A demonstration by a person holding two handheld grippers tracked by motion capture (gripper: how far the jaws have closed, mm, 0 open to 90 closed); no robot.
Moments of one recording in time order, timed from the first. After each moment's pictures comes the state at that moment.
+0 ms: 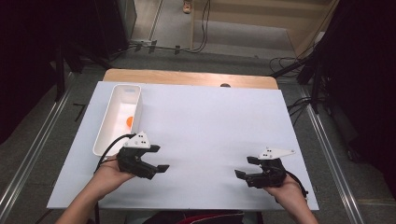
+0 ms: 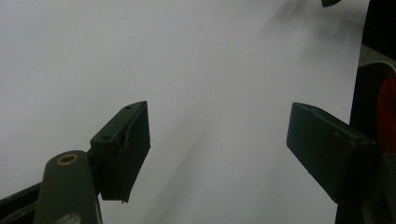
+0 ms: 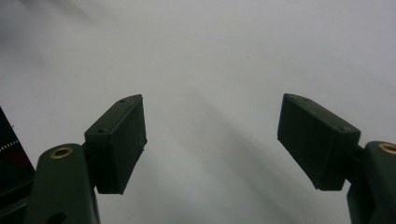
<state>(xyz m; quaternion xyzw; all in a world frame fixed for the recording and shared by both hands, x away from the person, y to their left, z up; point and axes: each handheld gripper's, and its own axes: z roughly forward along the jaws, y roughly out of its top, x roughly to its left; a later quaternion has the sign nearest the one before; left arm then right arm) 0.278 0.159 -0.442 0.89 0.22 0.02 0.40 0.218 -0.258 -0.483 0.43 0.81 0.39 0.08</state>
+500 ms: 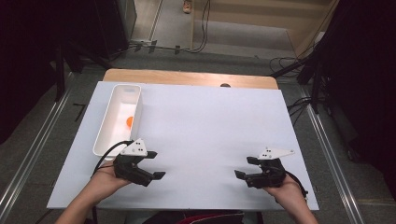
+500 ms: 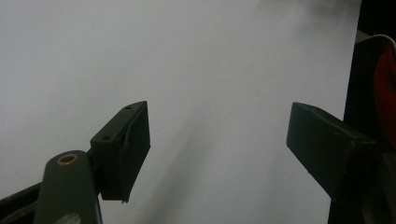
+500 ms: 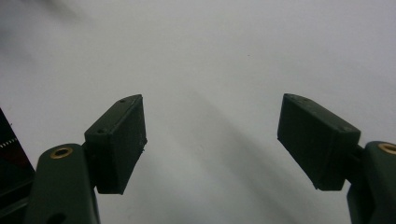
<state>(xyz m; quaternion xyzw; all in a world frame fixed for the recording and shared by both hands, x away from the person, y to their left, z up) 0.268 0.168 -0.454 0.89 0.22 0.01 0.39 0.218 -0.257 -0.484 0.43 0.81 0.39 0.08</state>
